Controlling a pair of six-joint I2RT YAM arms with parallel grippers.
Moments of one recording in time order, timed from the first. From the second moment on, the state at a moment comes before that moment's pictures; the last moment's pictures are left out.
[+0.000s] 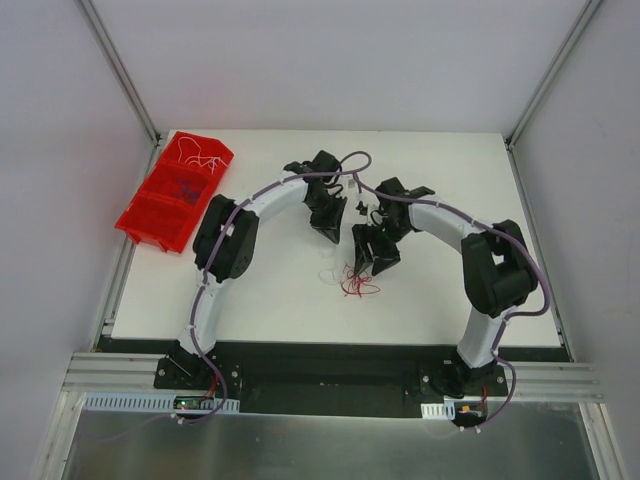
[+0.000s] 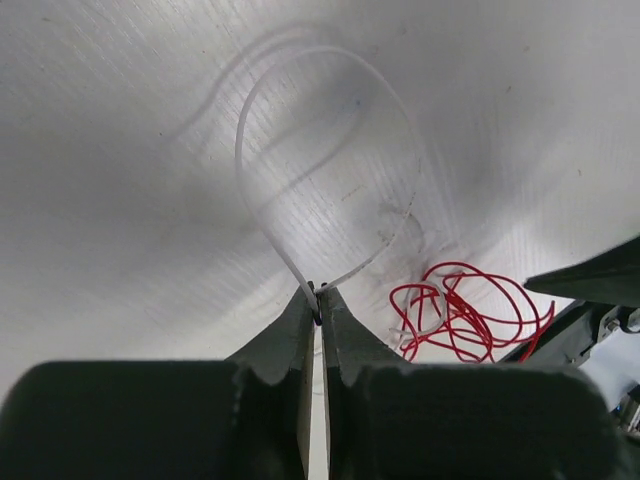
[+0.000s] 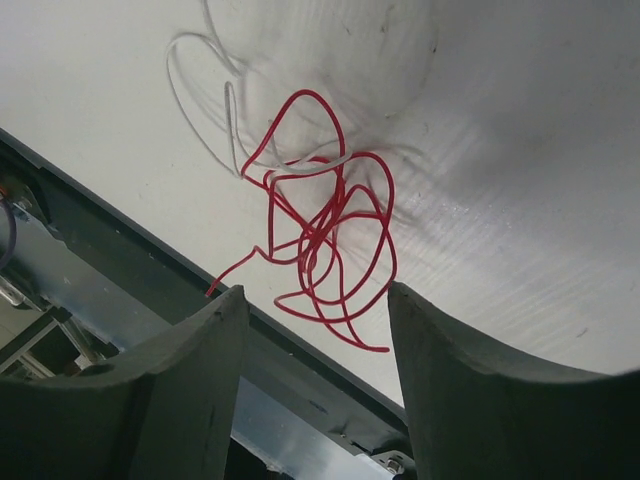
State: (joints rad) left arm -0.58 2.26 1.85 -0.83 0.45 -0.24; right arm 0.47 1.81 1.27 -0.87 -0.50 0.17
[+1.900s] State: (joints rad) left arm 0.22 2.15 2.31 -0.64 0.36 -0.40; right arm 0.41 1.84 1.25 -0.98 -0.27 0.15
